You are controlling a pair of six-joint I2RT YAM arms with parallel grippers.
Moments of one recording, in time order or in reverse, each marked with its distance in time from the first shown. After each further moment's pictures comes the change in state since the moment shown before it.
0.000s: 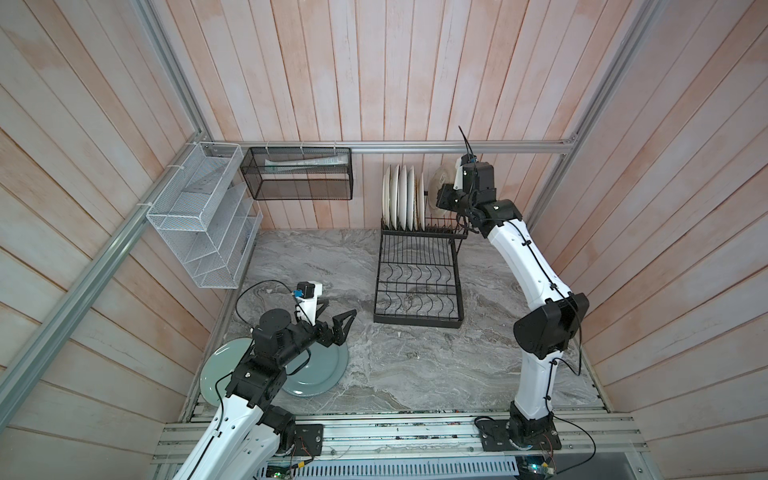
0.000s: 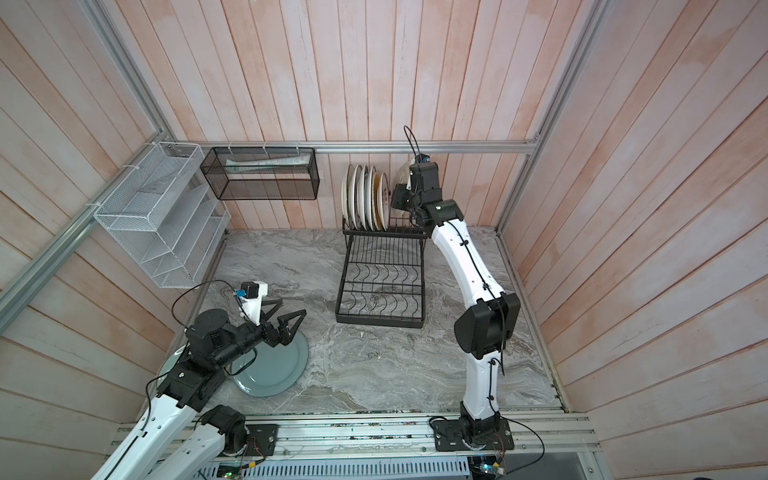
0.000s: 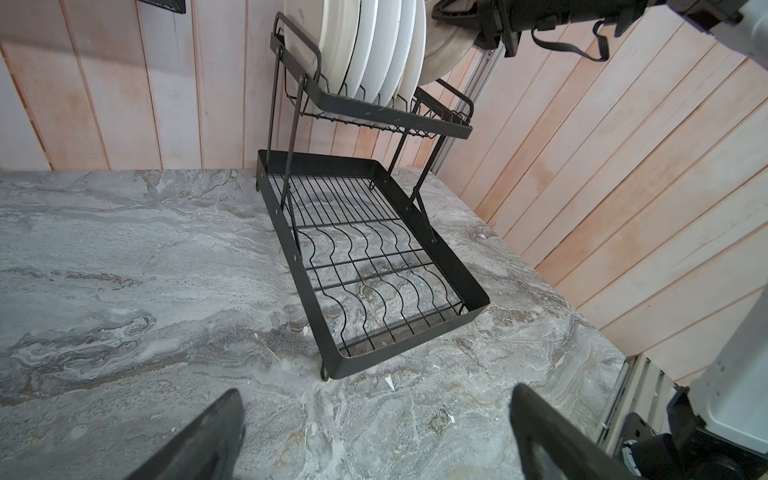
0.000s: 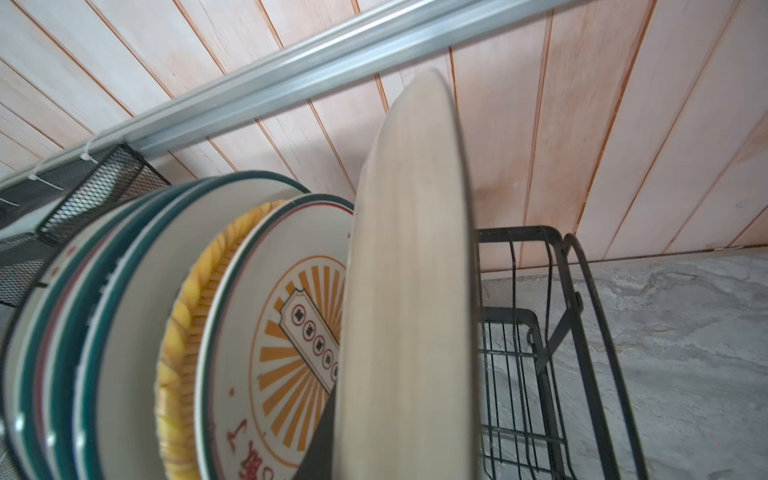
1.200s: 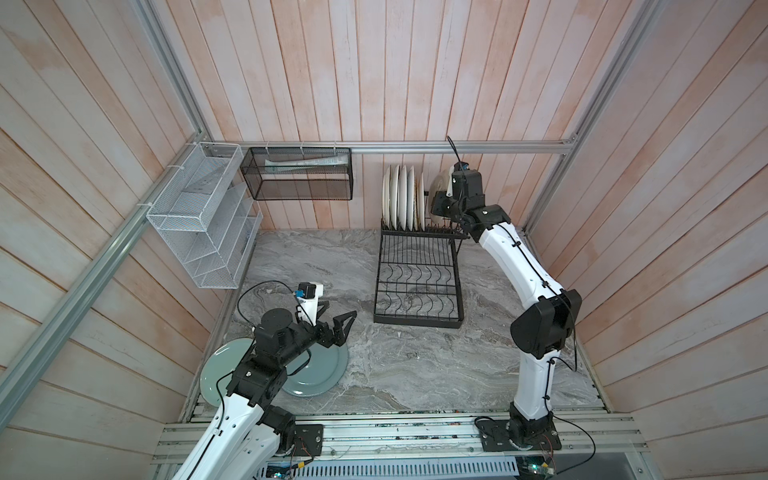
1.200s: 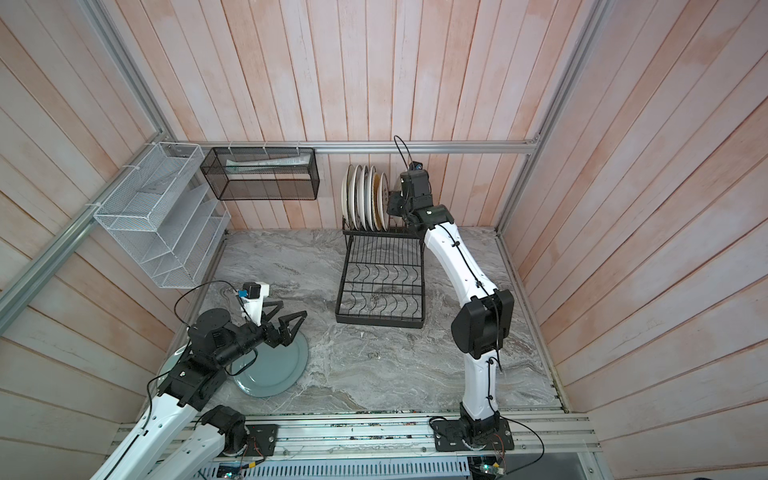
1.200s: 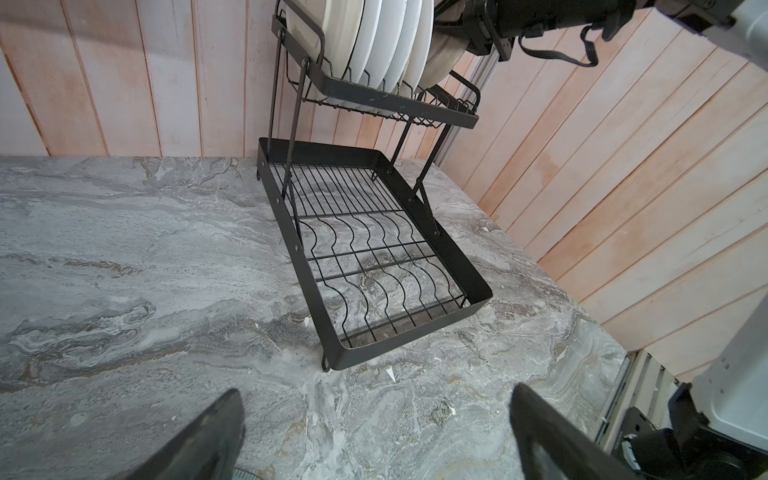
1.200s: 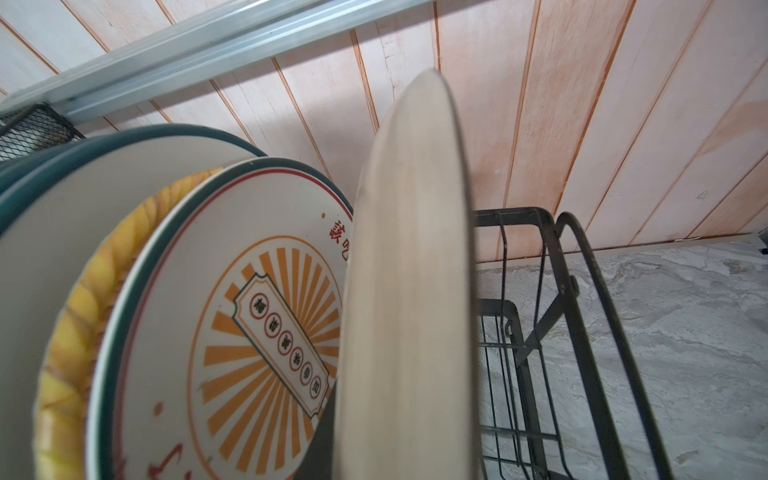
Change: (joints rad) left arm 0.000 0.008 0.000 -0.016 0.000 -0.001; right arm 0.034 0.019 -0.057 0.044 0.103 -0.027
